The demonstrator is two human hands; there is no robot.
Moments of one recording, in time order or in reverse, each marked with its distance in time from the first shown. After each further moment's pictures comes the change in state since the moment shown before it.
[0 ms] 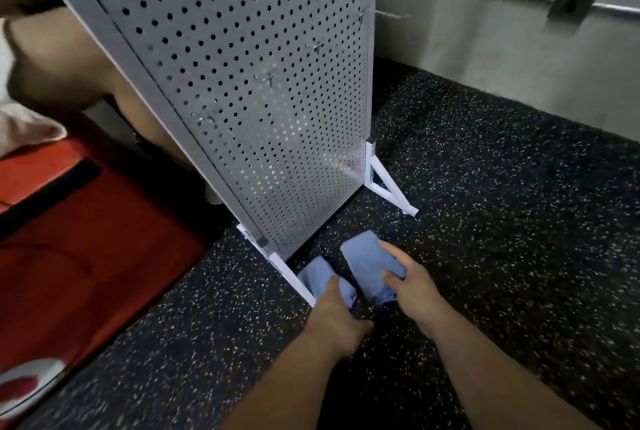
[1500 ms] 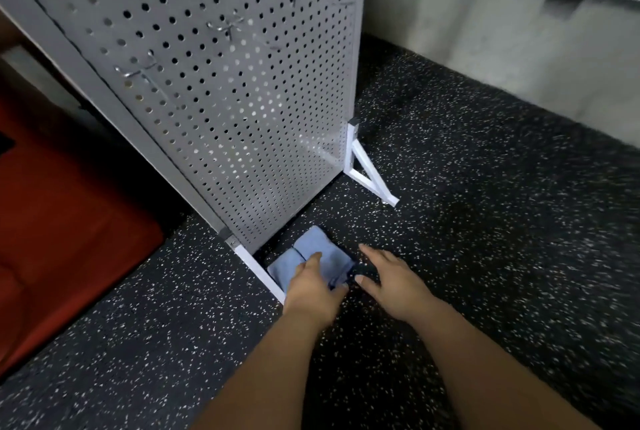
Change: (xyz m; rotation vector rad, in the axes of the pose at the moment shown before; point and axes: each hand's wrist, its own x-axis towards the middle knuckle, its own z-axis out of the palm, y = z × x) left_hand 0.076 -0.001 0.014 0.239 0.203 0.070; right_hand 0.039 0.033 -0.023 -0.882 -0.122 -0.026
